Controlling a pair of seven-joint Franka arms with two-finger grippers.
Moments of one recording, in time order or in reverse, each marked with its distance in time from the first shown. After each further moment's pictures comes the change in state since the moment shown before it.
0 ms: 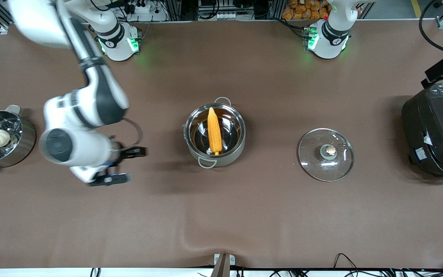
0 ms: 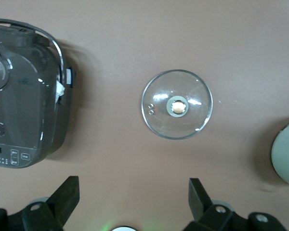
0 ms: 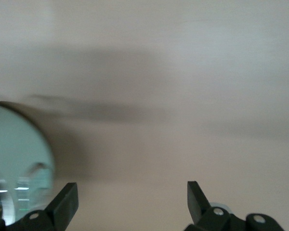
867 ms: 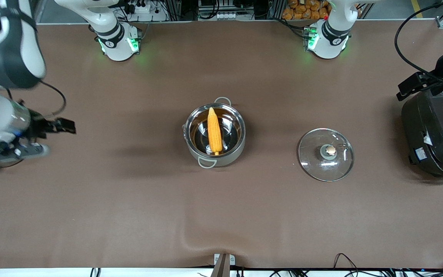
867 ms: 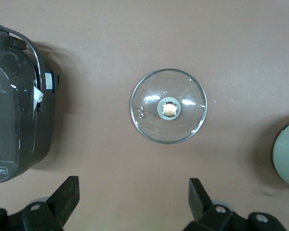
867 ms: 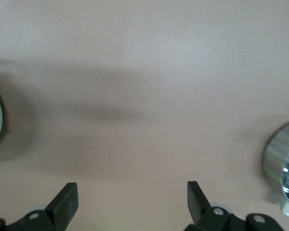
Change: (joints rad) left arm -0.050 -0.003 0.002 -0.121 0.000 0.115 -0.011; right arm -0.114 -0.372 -0.087 -0.205 -0.029 -0.107 -0.220
